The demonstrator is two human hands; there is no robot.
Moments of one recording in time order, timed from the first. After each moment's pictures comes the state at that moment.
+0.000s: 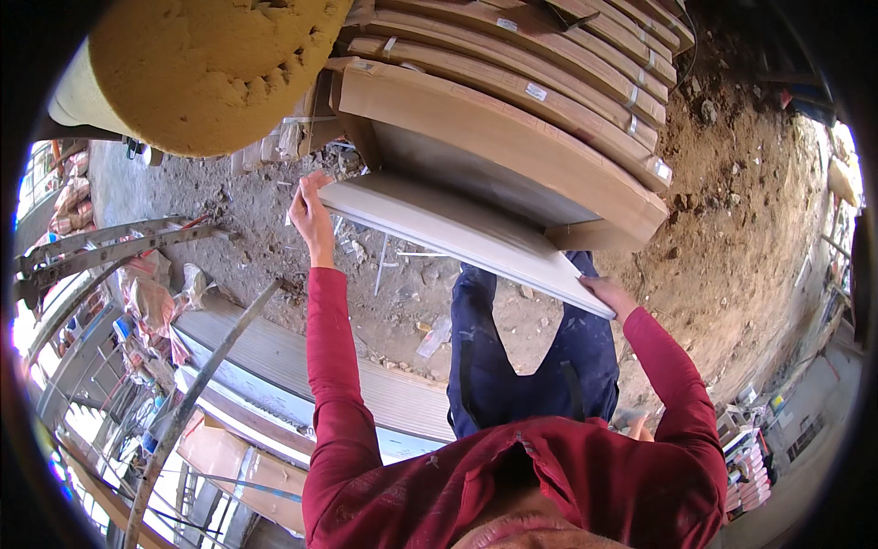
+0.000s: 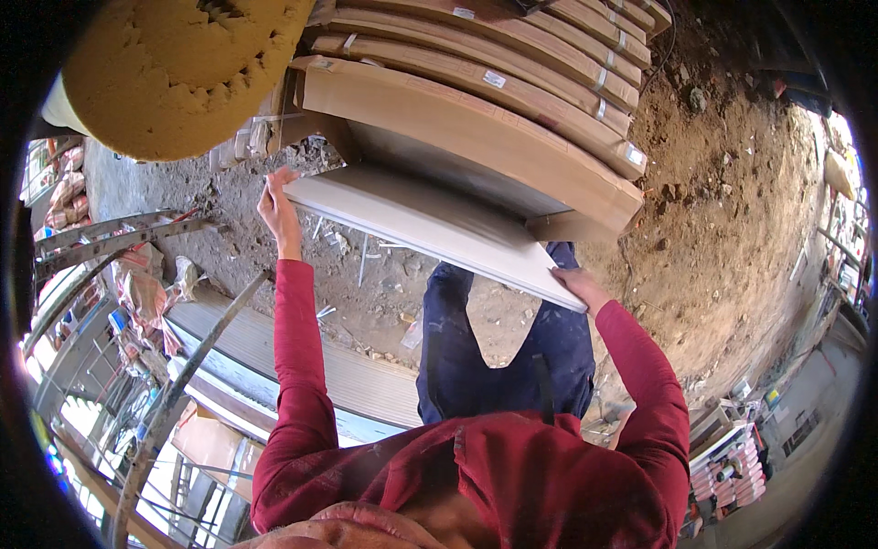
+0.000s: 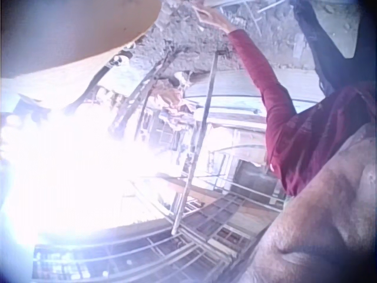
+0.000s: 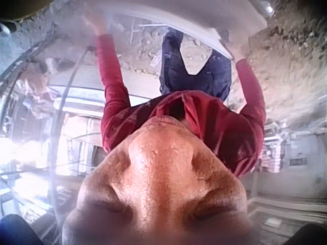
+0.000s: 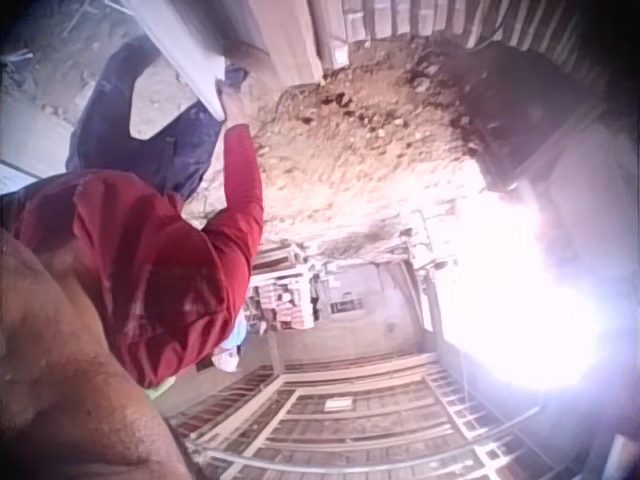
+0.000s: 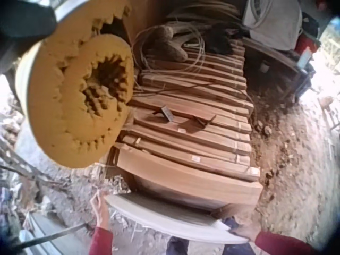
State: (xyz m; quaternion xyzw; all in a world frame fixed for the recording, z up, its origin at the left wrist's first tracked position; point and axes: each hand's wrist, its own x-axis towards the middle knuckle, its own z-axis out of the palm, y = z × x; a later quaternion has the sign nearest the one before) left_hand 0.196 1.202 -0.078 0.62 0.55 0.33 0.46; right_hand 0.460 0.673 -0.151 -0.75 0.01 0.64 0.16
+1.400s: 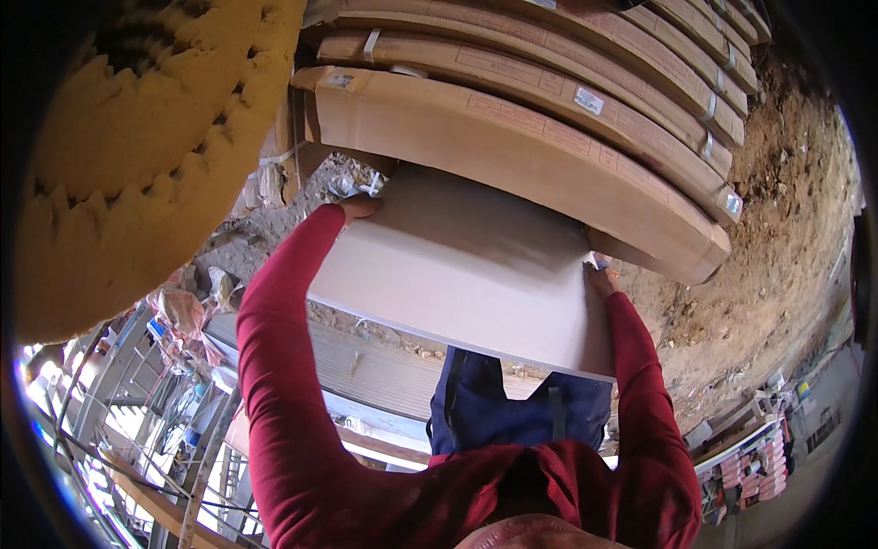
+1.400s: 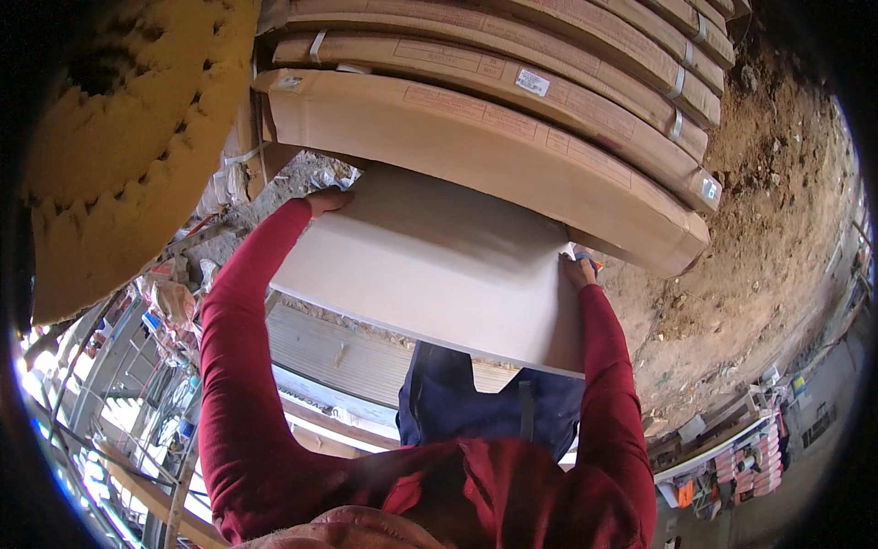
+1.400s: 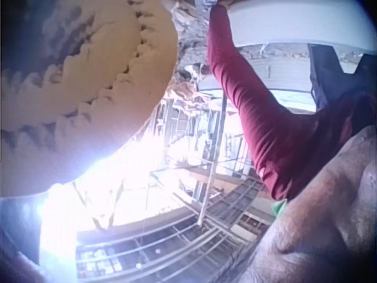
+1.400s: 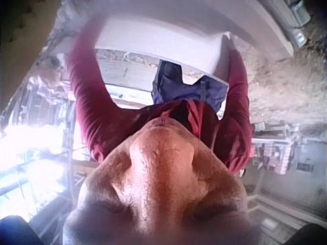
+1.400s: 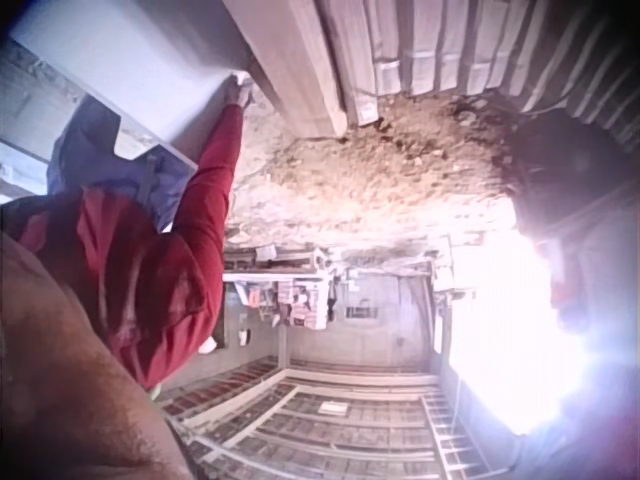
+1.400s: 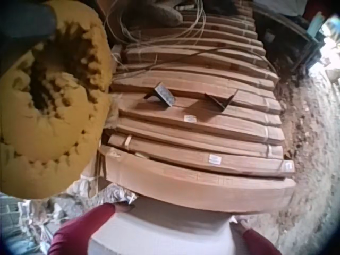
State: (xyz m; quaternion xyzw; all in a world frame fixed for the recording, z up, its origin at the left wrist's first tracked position) left_hand 0.172 1.300 -0.304 0.62 0.37 -0.61 0.32; right_hand 0.362 0.653 -0.387 -0.86 -0.04 0.50 0.08
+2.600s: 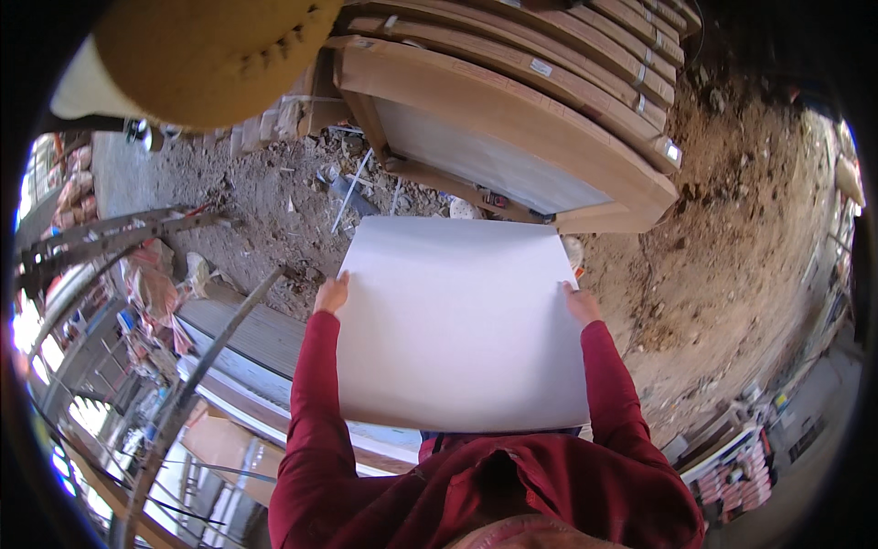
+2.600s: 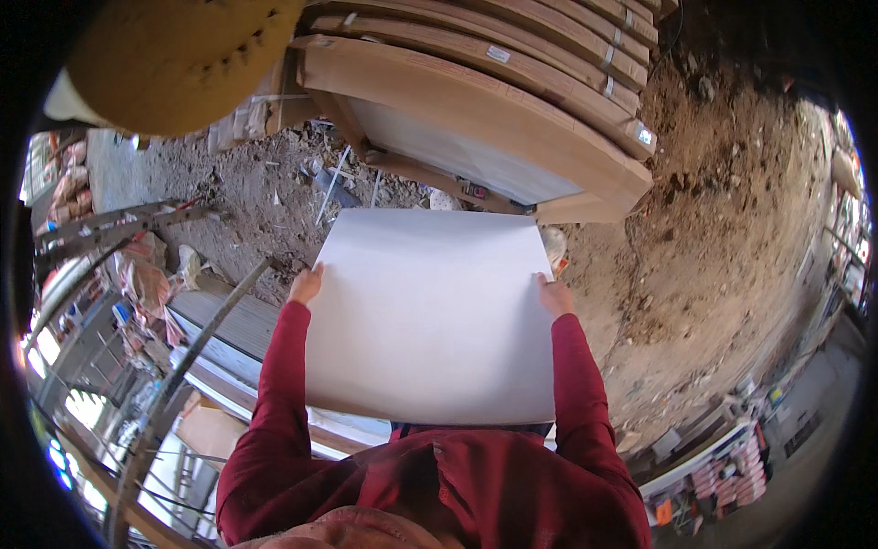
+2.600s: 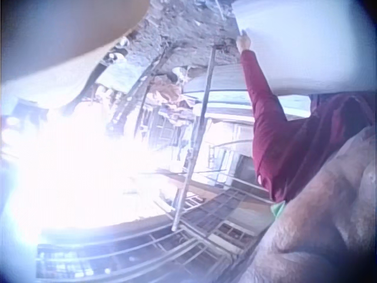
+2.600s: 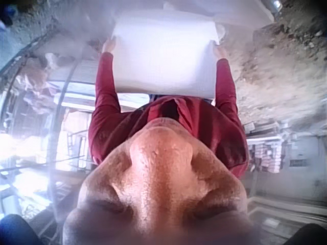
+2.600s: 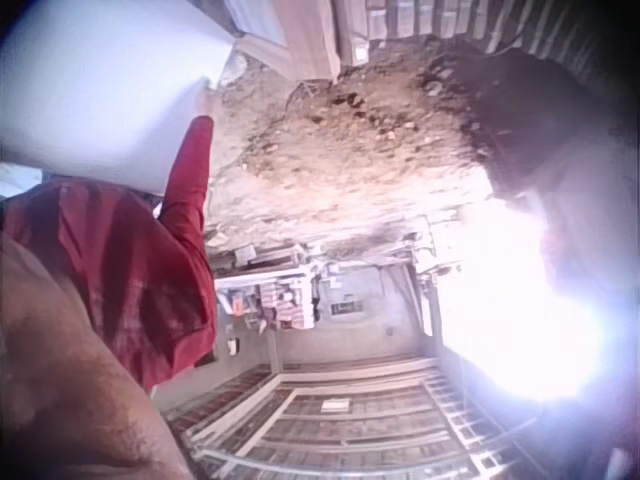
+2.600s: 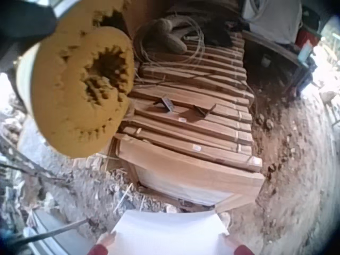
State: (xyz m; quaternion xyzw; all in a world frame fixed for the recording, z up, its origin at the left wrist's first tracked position) left_hand -0.103 1.114 -0.184 0.76 0.44 -0.44 0.20; right_hand 0.336 0.642 -0.191 -0.84 -0.02 0.54 -0.03
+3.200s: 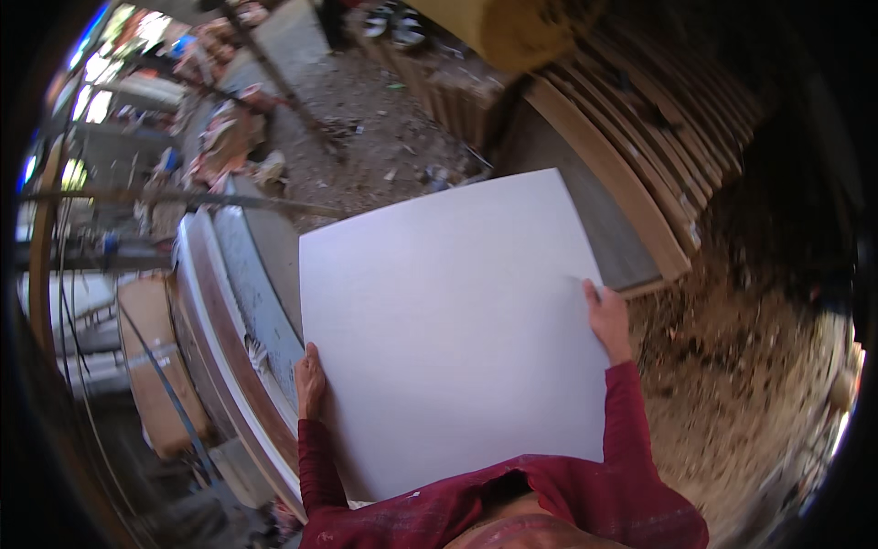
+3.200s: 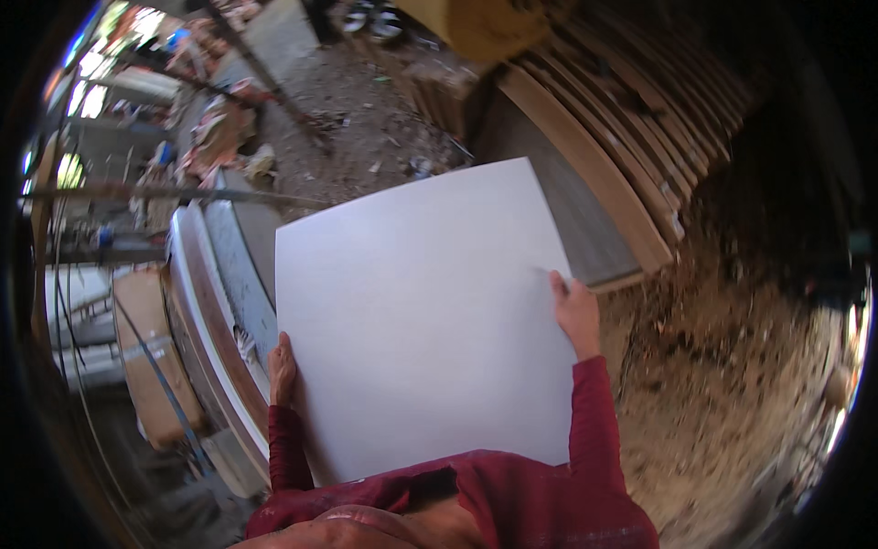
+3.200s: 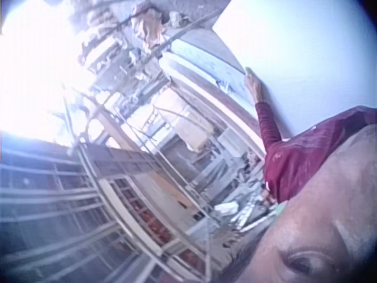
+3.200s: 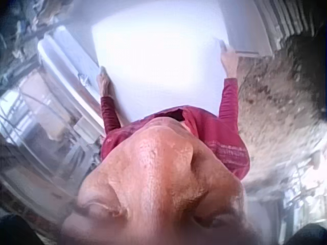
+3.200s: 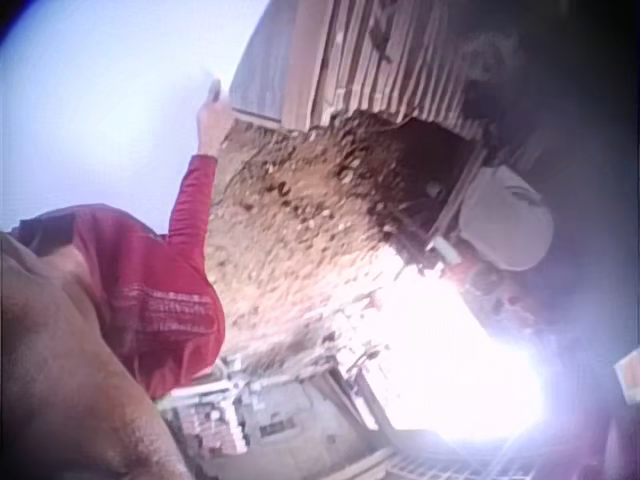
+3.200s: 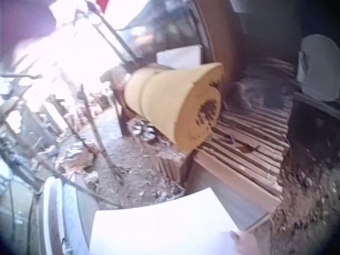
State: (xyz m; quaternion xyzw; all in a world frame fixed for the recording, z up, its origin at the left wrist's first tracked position) left_hand -0.210 0.754 0.159 0.48 0.84 0.06 0.25; right_hand 0.369 0.726 0.048 -0.83 -0.42 0.32 0.20
